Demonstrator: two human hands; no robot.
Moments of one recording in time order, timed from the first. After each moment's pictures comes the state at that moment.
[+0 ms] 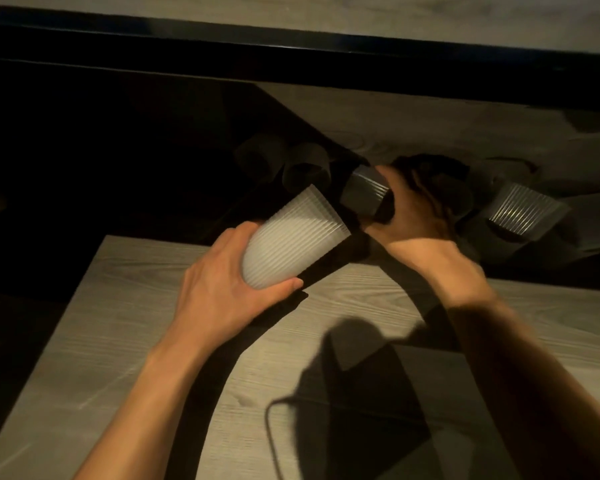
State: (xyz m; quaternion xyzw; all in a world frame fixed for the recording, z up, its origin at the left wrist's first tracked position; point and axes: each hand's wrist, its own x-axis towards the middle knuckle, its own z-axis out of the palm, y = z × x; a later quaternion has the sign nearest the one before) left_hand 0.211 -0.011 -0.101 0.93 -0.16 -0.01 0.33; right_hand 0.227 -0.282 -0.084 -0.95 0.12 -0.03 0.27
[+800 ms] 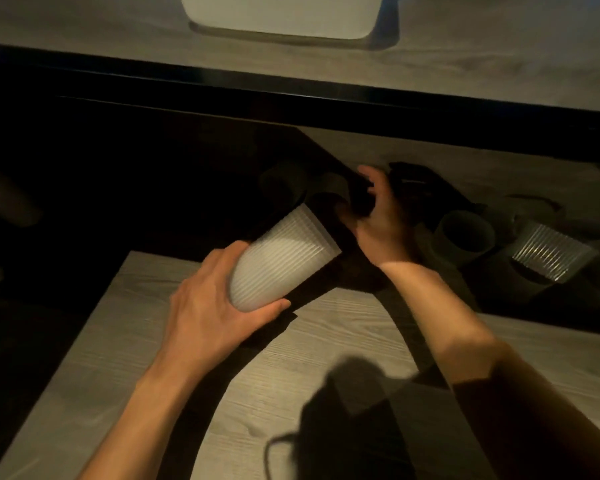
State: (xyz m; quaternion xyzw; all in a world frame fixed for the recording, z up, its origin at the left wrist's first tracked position) left_hand 0.214 0.015 -0.102 0.94 -0.14 0.06 0.31; right_hand 0.281 -0.236 -0.098 -0.88 0.07 -0.14 0.46
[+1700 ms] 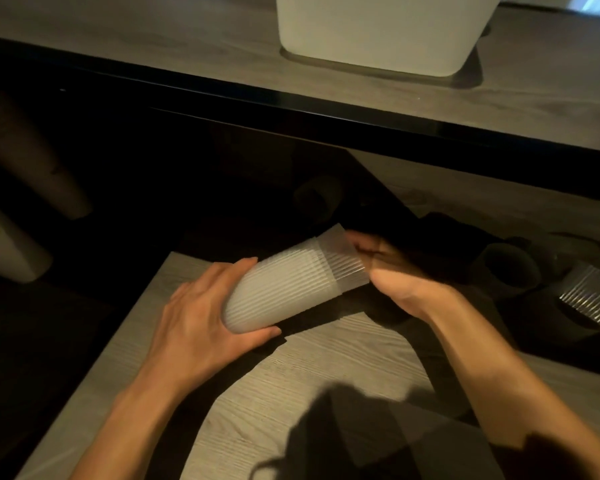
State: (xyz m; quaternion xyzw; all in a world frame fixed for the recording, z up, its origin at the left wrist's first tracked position) left_hand 0.215 0.074 -0.108 0.95 -0.14 0.08 0.26; right_hand 0.262 -0.195 -0.071 -0.77 0.02 0.17 0.61
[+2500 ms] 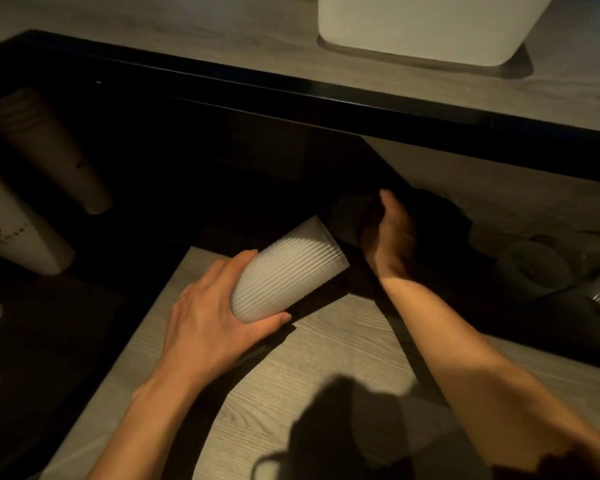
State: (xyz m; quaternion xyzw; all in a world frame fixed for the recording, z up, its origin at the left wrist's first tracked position) left_hand 0.212 0.086 -0.106 0.95 -0.08 0.08 0.29; right_hand 0.316 -0.156 -0.108 -0.86 0.19 -0.13 0.46
